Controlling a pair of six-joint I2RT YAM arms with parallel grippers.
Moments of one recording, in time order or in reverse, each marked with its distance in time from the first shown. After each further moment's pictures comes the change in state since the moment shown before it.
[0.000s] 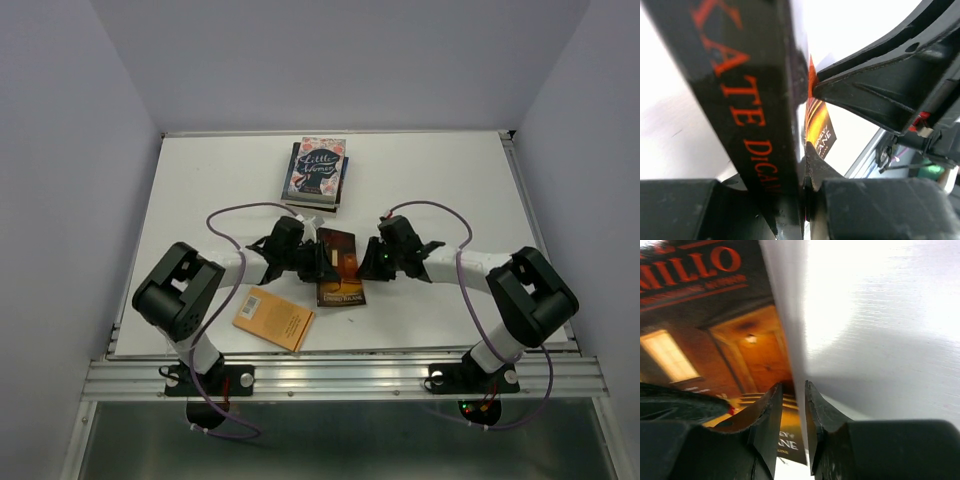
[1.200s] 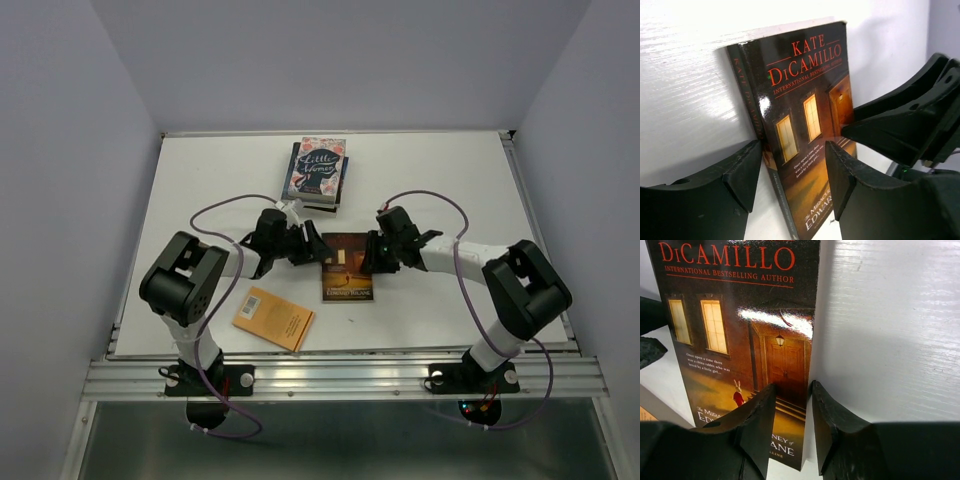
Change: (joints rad) left arm 0.121 0.071 -0.015 0.233 -0.042 -0.022; right arm -0.017 0.058 0.105 -0.106 0.010 -0.135
